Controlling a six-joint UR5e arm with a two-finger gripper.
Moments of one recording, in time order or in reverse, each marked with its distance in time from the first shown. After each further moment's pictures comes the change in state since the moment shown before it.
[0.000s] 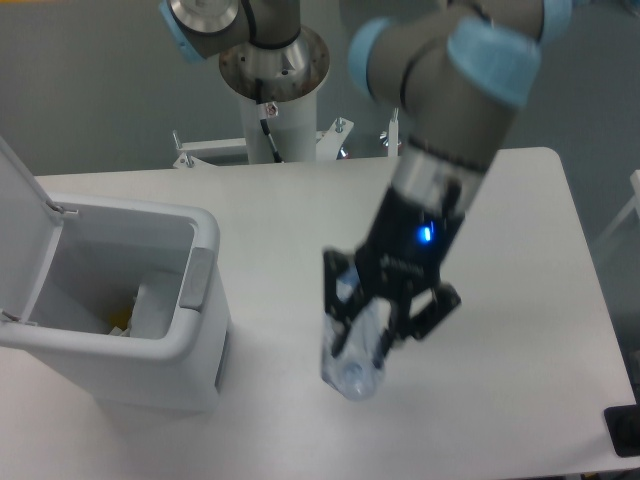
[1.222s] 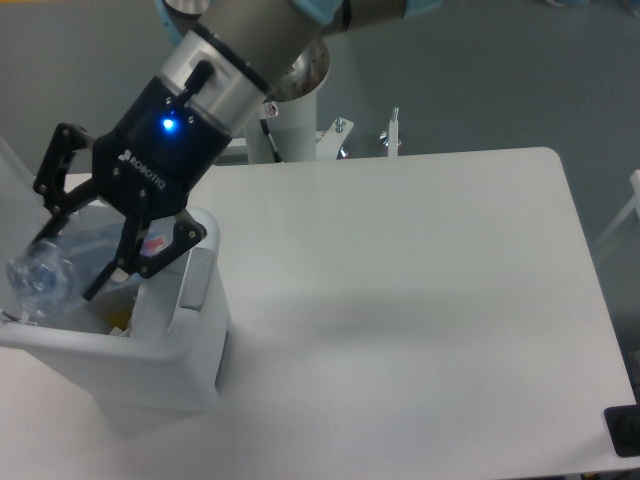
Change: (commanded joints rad) arm -0.244 0.045 -0.169 0.207 -0.100 0.026
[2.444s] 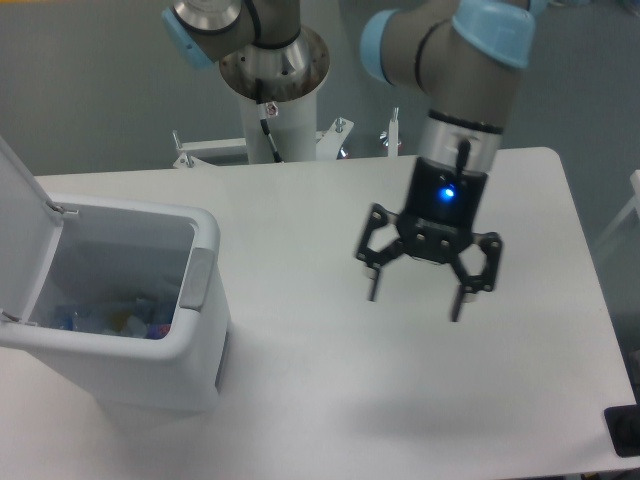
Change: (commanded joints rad) arm 0.376 -0.112 -0.175 -0.005 0.664 0.488
